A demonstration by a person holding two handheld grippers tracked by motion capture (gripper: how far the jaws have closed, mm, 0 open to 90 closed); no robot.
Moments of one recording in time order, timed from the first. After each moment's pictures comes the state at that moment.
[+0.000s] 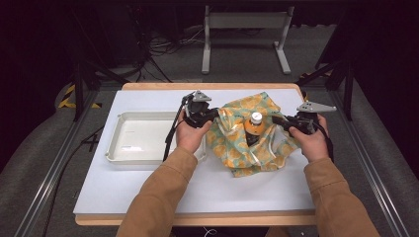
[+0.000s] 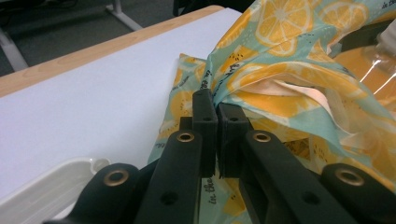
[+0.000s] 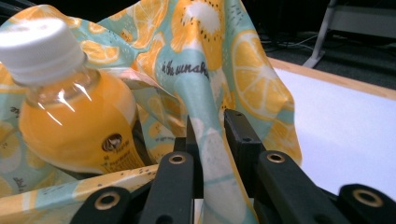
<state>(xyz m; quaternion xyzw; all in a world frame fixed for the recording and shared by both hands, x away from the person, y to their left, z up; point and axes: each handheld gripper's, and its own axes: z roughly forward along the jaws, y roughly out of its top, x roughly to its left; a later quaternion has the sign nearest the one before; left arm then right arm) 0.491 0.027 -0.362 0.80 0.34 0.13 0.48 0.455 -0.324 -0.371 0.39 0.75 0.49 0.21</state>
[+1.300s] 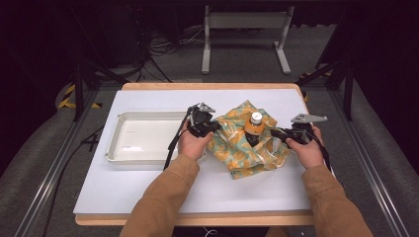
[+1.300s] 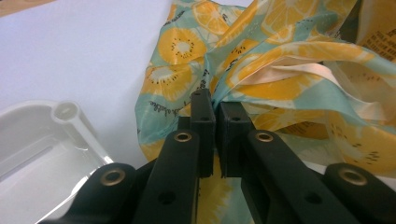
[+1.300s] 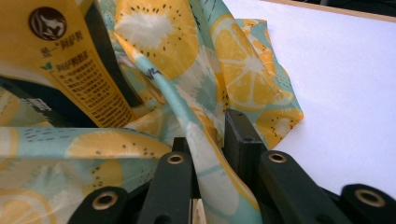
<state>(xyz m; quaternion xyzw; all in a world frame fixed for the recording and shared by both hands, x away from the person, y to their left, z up) 0.488 0.017 -0.400 0.83 0.36 0.10 0.42 0.450 -0.327 -0.415 0.42 0.77 0.44 0.18</state>
